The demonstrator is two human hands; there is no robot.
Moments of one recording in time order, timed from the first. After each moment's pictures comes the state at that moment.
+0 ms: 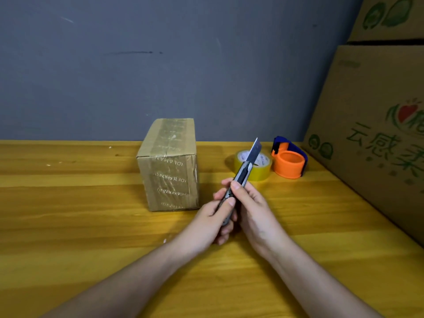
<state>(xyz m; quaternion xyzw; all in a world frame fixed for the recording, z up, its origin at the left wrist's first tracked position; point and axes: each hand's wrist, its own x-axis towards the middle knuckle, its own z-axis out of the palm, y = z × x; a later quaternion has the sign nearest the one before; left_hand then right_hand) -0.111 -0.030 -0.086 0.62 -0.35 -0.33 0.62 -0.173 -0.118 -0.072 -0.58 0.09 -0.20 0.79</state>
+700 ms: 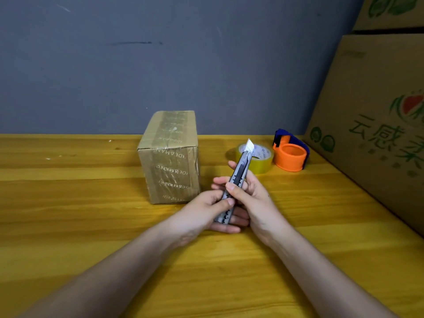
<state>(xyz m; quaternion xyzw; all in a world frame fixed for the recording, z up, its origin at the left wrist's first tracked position) -0.096 -0.022 -0.082 0.57 -0.32 -0.45 0.61 -0.168 -0.131 -0.080 -0.60 0.06 -0.21 0.77</state>
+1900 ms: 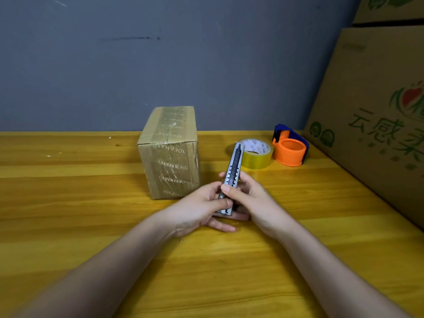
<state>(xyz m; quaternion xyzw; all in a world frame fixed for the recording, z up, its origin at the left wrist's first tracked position) -0.089 -0.017 -0.078 0.53 -0.34 -0.50 0.60 -0.169 -0.140 -0.089 -0.69 0.08 -0.13 0.70</state>
